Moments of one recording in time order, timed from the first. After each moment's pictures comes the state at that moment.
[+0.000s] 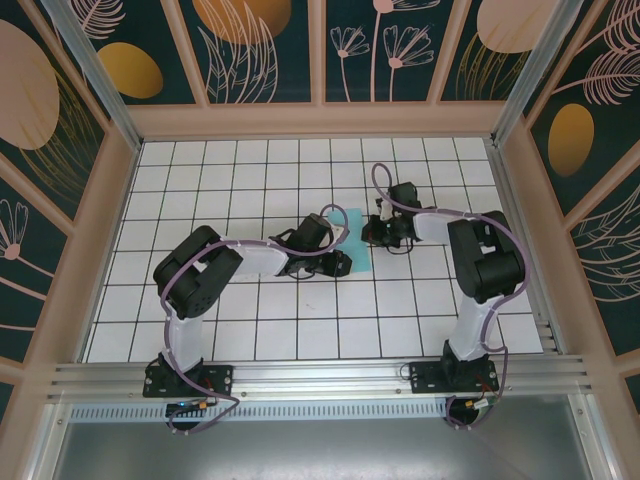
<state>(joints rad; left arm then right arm) -0.79 1.97 1.03 0.09 0.41 -0.51 0.30 1.88 1.01 -0.20 -0.47 0.47</state>
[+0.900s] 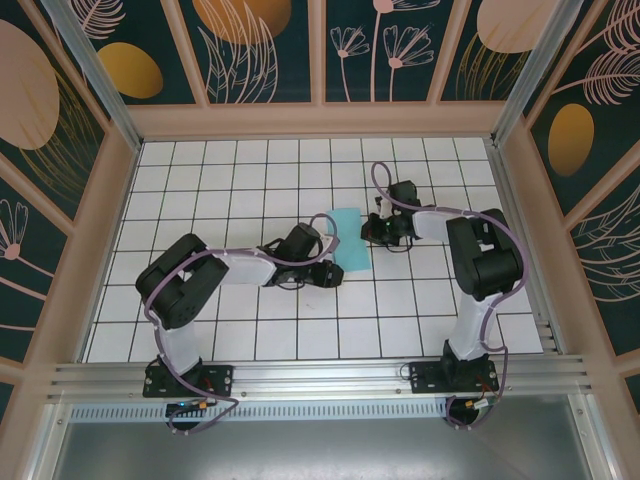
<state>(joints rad) -0.78 1.84 0.87 0.10 0.44 -0.54 0.30 1.89 1.03 -0.20 -0.48 0.47</state>
